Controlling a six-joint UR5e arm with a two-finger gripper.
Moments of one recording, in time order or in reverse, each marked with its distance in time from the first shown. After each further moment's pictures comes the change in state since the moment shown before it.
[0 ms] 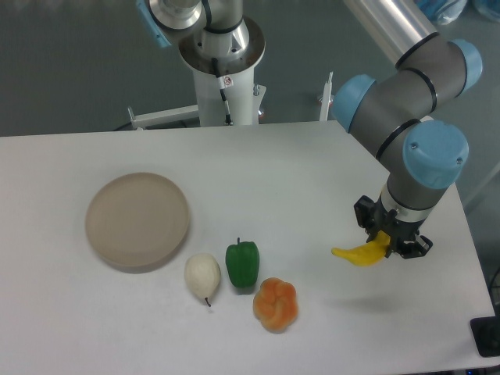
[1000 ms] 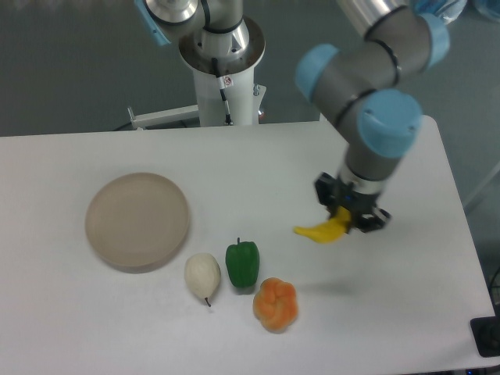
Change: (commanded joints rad) arm -0.142 0.274 -0.334 0.006 -0.052 -0.187
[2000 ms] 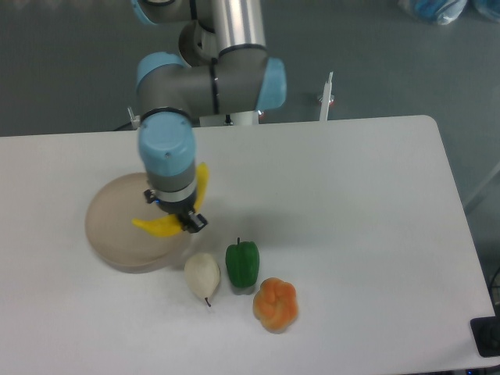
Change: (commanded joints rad) arm -0.394 -0.079 -0.097 0.084 -0.002 -0.301
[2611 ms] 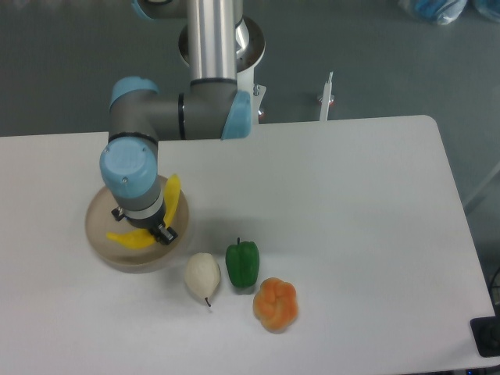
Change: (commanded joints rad) arm -0.089 -0.112 -0.002 0.142 0.002 -0.127
